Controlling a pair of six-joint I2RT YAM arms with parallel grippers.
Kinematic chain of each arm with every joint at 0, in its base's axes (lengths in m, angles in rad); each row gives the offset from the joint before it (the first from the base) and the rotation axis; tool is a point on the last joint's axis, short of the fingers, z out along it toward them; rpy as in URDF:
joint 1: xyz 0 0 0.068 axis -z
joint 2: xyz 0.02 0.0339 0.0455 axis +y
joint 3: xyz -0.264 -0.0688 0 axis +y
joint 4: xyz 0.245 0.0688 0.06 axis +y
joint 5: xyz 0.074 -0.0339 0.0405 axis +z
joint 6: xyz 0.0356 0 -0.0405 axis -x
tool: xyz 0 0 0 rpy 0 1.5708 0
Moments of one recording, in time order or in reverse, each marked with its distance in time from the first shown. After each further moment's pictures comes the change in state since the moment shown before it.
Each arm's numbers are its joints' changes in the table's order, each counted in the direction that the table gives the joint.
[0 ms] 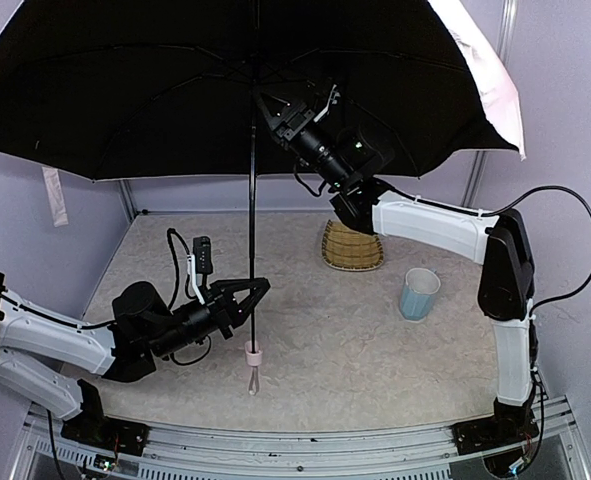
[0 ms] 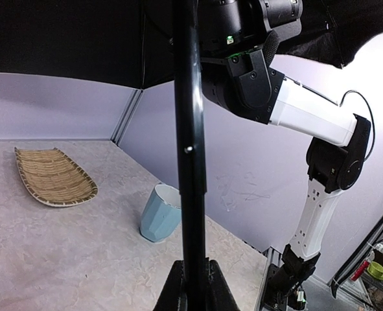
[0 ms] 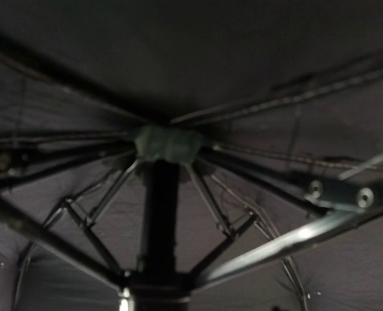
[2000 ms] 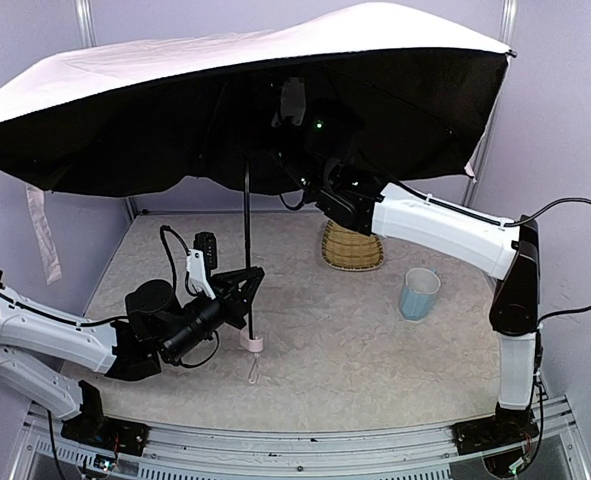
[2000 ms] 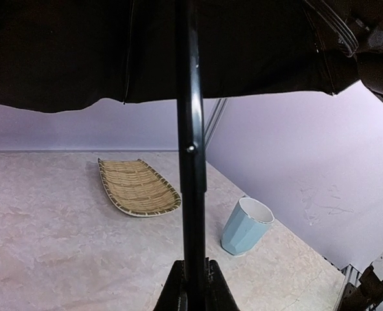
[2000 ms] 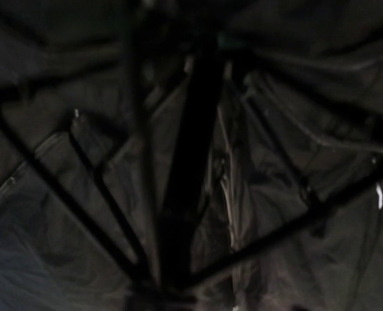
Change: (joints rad) left arm 0.080 0.007 -0.089 0.181 0.400 -0.145; right arm -0.176 -0.068 -0.128 0.563 -0.599 0.840
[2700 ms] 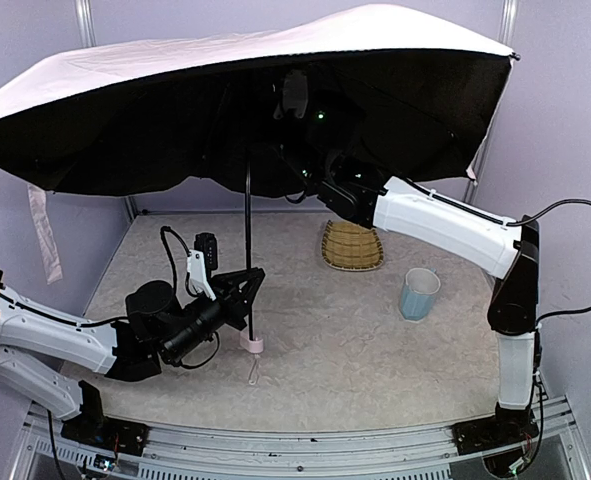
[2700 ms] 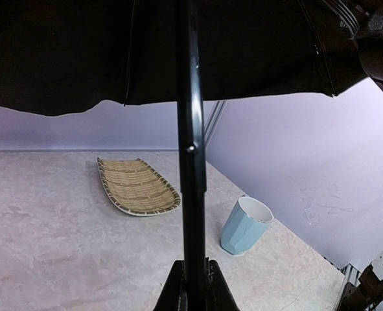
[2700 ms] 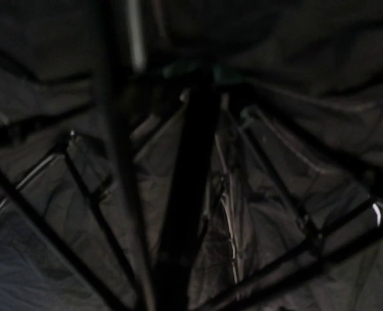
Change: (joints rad) left arm 0.006 0.001 0.000 0.000 0.006 0.000; right arm 0.013 0.013 -0.061 0.066 -0.007 -0.014
